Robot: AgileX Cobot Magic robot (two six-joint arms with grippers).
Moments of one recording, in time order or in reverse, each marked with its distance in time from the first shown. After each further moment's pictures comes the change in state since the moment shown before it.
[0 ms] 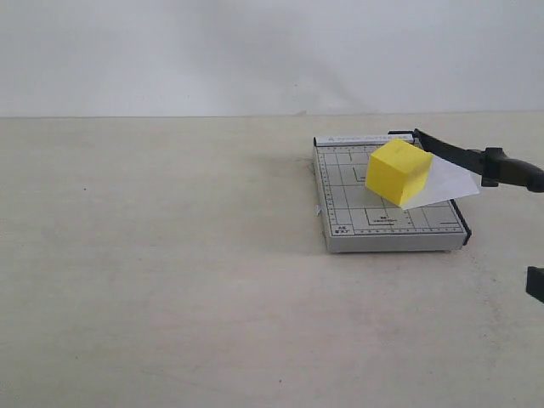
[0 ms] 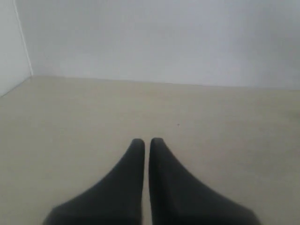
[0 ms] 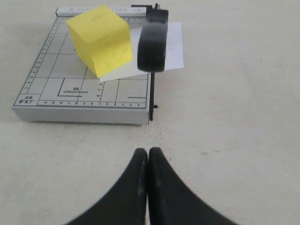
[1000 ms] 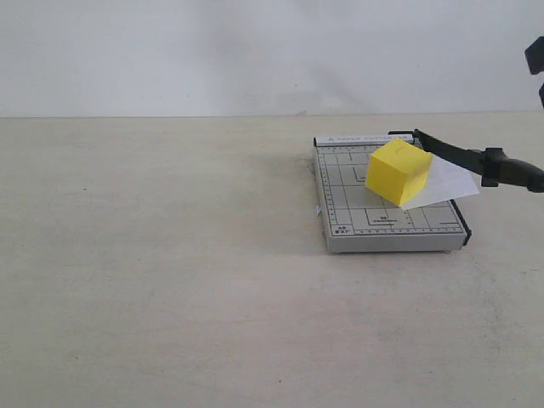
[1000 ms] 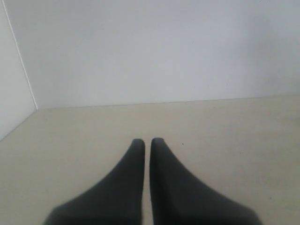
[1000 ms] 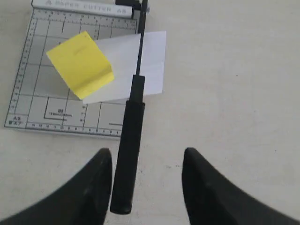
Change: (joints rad) left arm 0.000 0.000 0.000 0.130 -0.093 -0.021; right arm -0.082 0.499 -0.993 0.063 0.919 -0.189
